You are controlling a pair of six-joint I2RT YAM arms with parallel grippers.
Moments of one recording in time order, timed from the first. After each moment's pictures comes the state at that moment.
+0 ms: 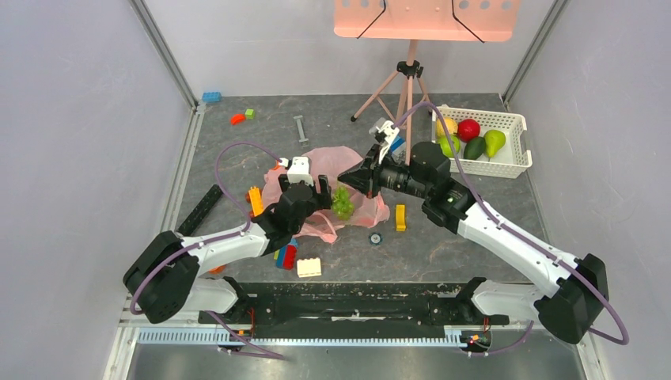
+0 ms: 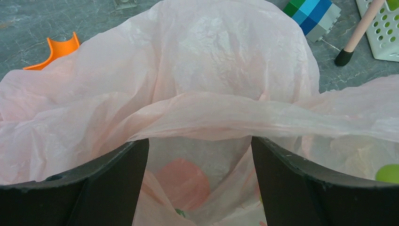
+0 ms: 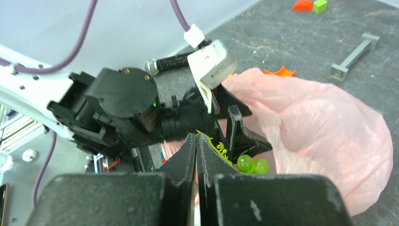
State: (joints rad) left arm -0.77 1.31 0.56 0.35 -0.52 -0.42; right arm 0.72 1.18 0.97 0.10 -0.44 0.26
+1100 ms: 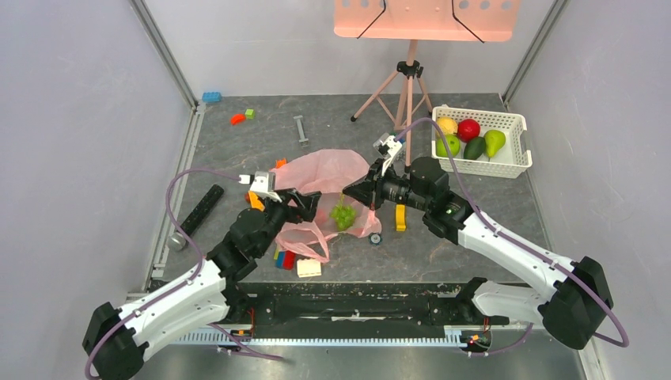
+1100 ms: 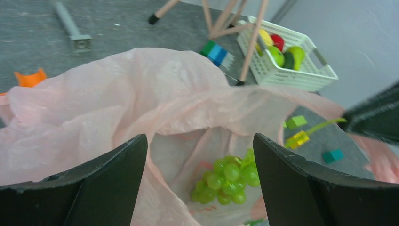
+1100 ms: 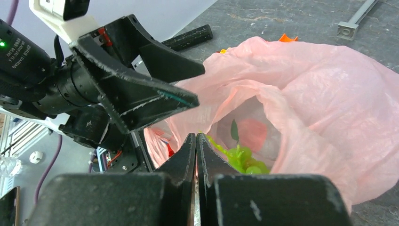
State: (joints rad) left arm -0.77 0.75 0.38 0.29 -0.37 -0.46; right arm 0.72 1.14 0.82 0.17 -0.40 0.34
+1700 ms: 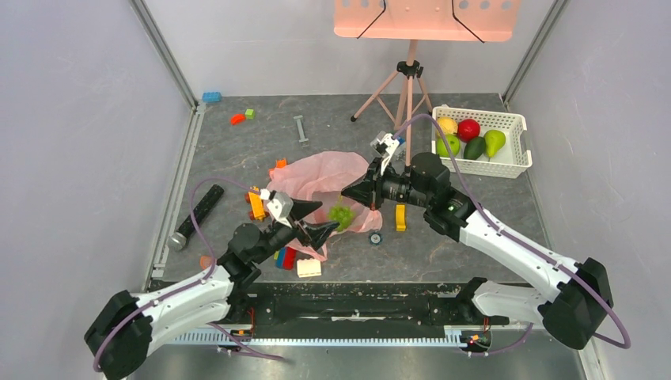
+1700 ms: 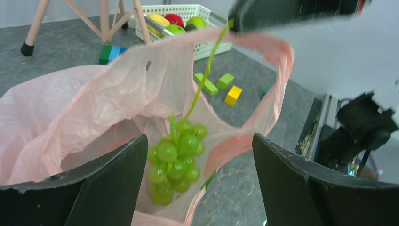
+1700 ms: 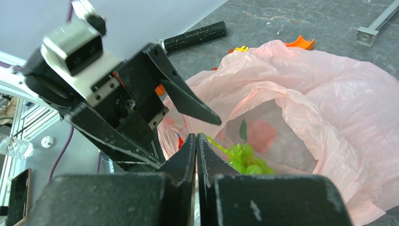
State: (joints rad) left arm -0.77 0.78 0.20 0.72 0.14 -0.29; right arm 0.72 1.14 0.86 0.12 -0.46 0.33
